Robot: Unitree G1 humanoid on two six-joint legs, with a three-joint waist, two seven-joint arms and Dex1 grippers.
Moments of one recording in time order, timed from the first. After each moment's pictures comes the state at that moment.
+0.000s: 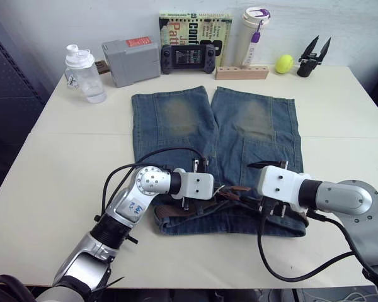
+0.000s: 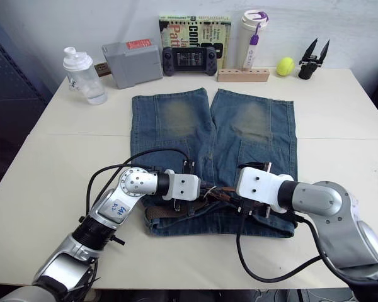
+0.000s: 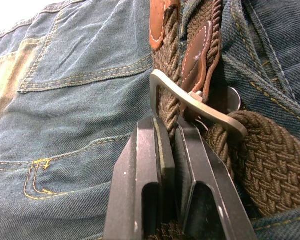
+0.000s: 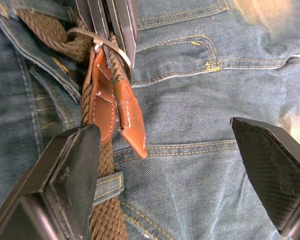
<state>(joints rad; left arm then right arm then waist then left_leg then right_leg) -0.57 0.36 -0.41 0.01 0.23 0.00 -0.92 -0.20 -0.86 0.03 -0.72 -0.03 0.65 0.97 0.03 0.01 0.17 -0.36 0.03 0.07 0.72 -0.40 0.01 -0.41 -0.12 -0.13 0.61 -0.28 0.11</state>
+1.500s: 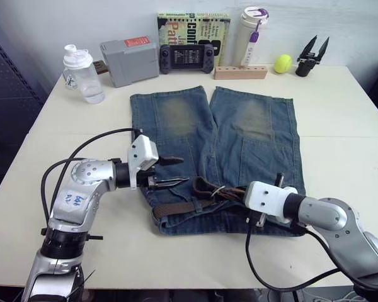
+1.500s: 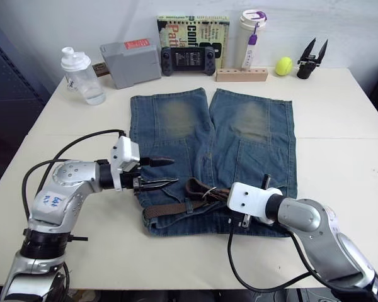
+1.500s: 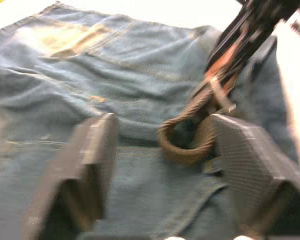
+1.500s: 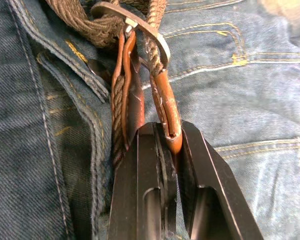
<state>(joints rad) -0.40 0.53 0.01 -0.29 -0.39 0.58 -1.02 -0.09 -0.83 0.14 -0.68 -0.10 0.50 0.77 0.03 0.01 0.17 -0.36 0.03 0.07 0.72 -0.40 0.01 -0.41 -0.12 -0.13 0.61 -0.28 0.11</state>
